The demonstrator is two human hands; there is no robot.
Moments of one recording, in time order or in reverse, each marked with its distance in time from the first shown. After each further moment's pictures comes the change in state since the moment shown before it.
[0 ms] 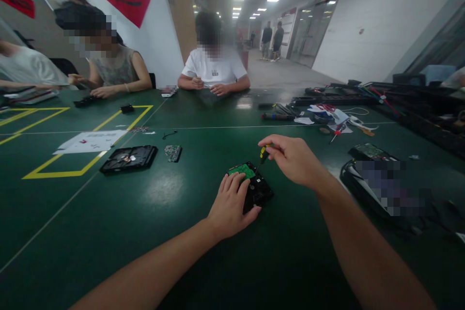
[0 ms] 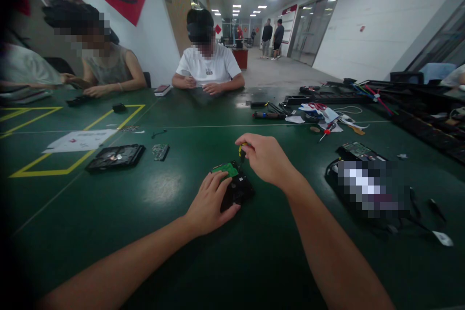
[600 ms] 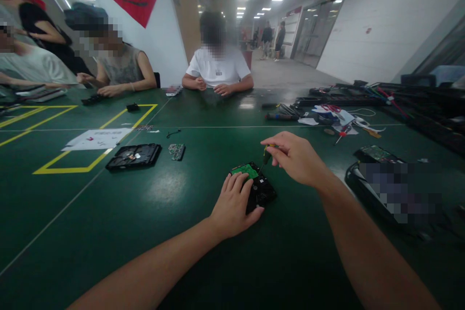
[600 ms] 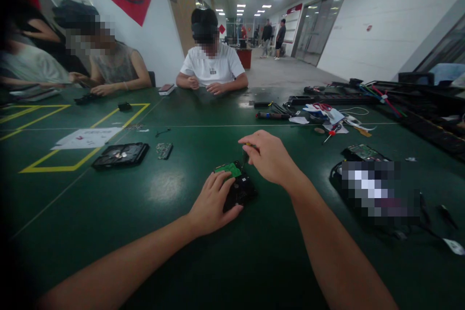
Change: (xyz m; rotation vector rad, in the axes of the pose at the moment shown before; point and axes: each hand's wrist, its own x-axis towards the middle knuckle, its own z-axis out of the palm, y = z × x) left_hand 0.000 -0.001 0.000 0.001 -0.007 -0.001; right_hand 0.003 0.011 0.007 0.082 0.000 -0.001
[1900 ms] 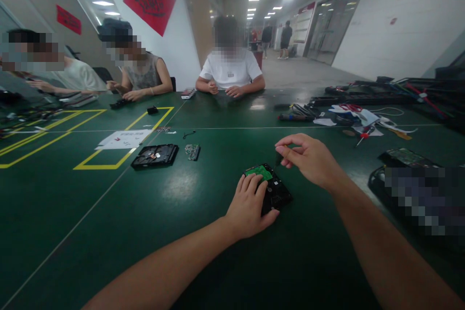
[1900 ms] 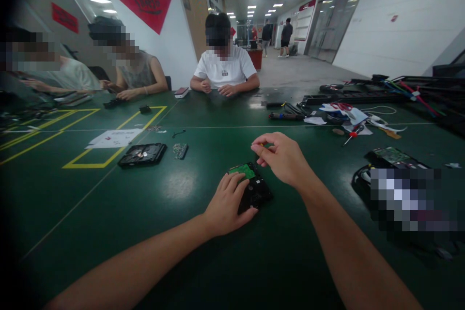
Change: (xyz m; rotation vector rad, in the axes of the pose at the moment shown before) left_hand 0.001 0.002 -0.005 0.040 -0.031 -0.002; right_hand 0.005 -0.006 0.013 0.332 0.055 0.201
